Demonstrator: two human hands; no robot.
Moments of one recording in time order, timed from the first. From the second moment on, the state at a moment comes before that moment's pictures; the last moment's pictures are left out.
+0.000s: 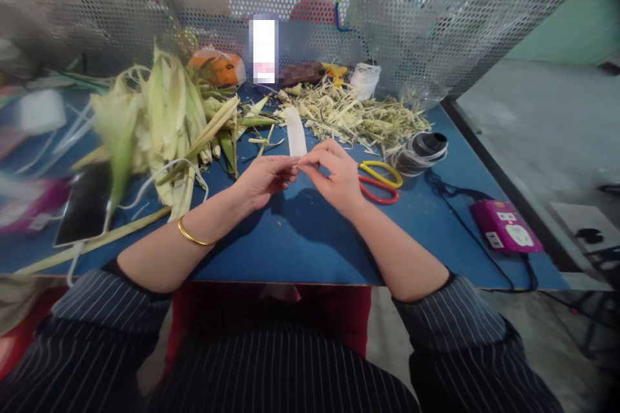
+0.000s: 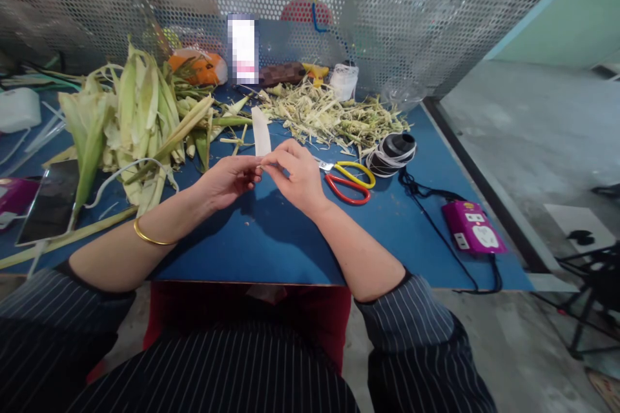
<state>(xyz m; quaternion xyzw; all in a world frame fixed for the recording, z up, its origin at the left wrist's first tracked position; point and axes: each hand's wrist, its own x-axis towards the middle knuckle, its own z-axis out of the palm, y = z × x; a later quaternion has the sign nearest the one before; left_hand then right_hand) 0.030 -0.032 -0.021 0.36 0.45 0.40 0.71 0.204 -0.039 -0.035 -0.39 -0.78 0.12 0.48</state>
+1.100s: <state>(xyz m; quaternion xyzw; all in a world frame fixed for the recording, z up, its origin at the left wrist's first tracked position) 0.036 -0.036 -0.026 0.58 0.45 0.48 0.49 0.197 -0.039 -0.035 -0.50 -0.59 0.35 0.53</state>
